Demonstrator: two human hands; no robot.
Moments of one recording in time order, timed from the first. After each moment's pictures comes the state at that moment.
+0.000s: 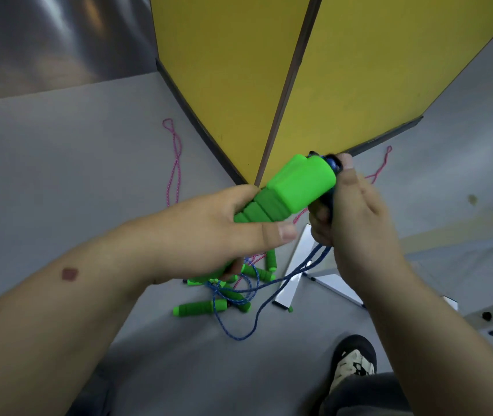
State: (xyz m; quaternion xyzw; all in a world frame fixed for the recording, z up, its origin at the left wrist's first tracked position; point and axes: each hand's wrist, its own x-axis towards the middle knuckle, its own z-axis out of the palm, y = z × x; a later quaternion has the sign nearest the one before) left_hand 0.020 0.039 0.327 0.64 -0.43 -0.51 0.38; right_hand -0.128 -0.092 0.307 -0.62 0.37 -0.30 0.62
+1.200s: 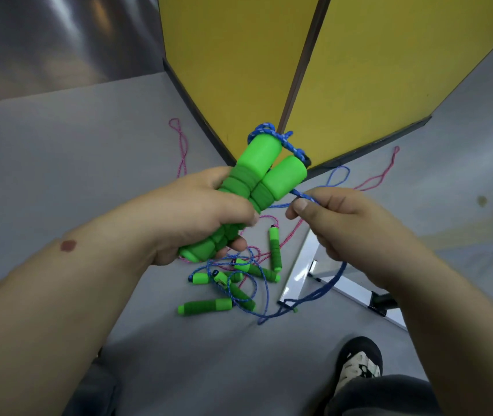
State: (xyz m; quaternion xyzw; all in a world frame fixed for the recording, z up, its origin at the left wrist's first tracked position) left_hand 0.037 0.031 0.316 0.66 -0.27 -0.54 0.45; right_hand -0.137 -0.105 0.315 -0.79 0.36 -0.04 0.50
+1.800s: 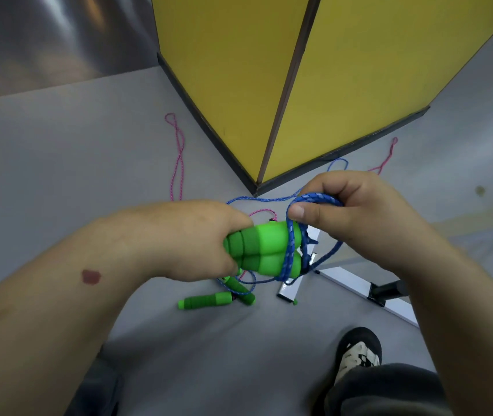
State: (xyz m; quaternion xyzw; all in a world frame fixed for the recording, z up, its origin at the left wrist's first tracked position) left_hand 0.032 0.039 0.319 0.74 -0.57 -0.36 0.02; right_hand -0.147 -0.111 0.326 -0.83 0.26 -0.10 0.49
